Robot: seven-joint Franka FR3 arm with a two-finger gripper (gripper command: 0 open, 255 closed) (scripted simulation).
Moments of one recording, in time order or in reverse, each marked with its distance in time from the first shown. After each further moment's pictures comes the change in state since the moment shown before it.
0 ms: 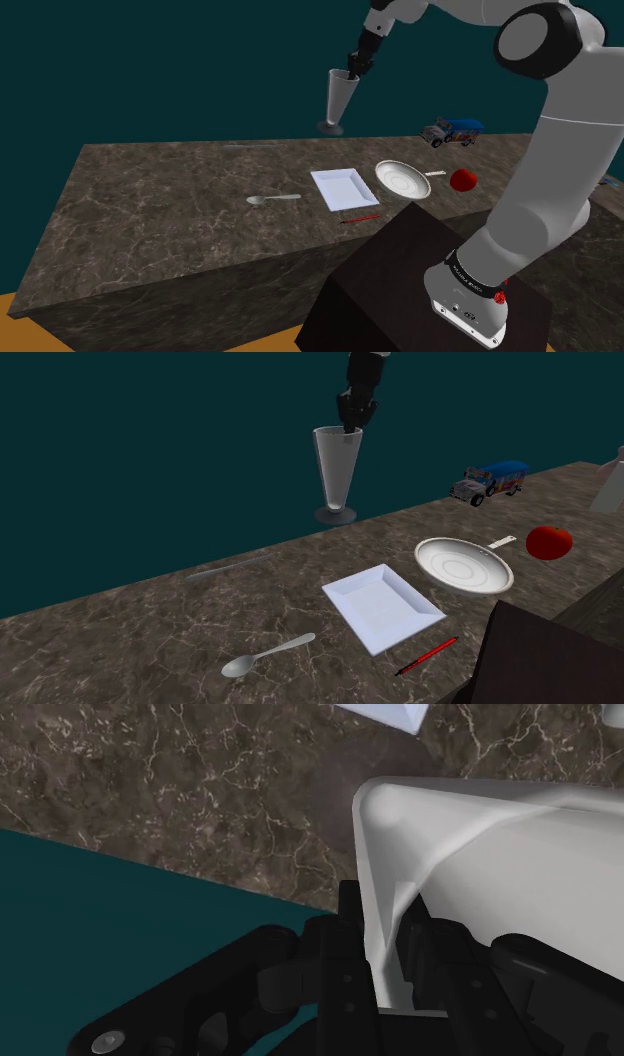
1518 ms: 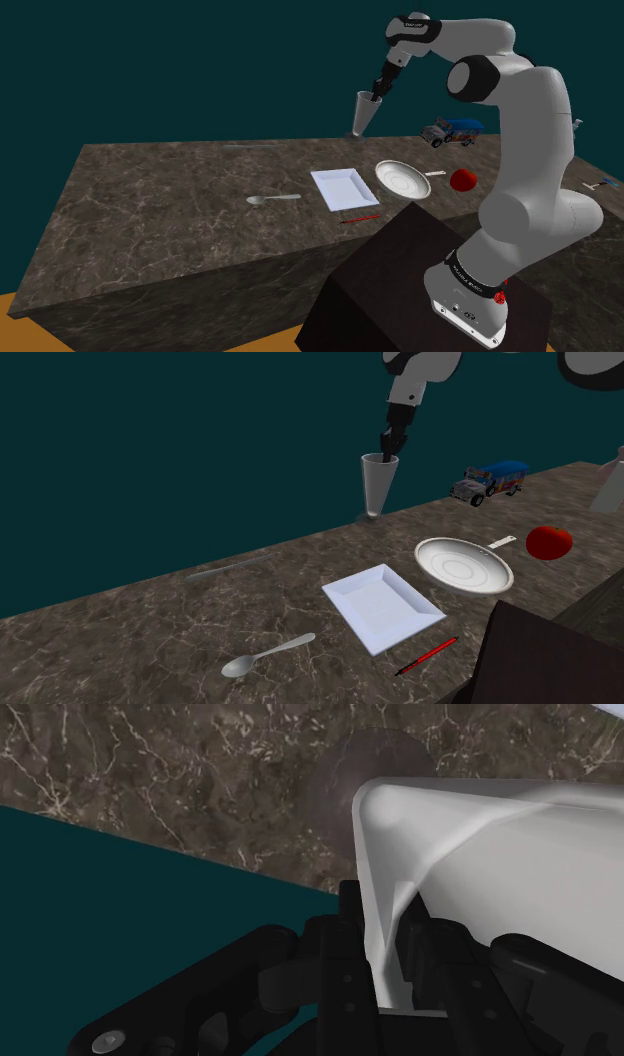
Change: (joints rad) arm -0.262 0.428 -0.053 0.427 0.054 -0.052 -0.292
